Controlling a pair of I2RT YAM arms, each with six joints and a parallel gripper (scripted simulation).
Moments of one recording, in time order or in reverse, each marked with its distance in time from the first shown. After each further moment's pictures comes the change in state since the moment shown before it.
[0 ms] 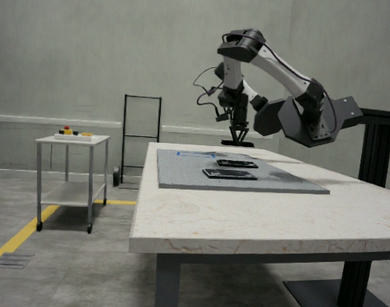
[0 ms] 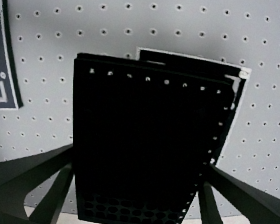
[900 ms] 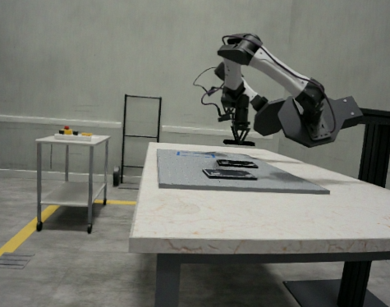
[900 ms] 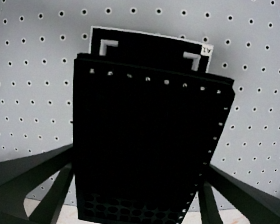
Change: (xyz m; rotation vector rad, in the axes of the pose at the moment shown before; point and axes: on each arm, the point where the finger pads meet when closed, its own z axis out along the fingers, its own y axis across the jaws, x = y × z) left arm 0.013 -0.047 -0.001 0.001 0.005 -0.010; right arm 0.000 0.000 0.000 0.000 0.000 0.000
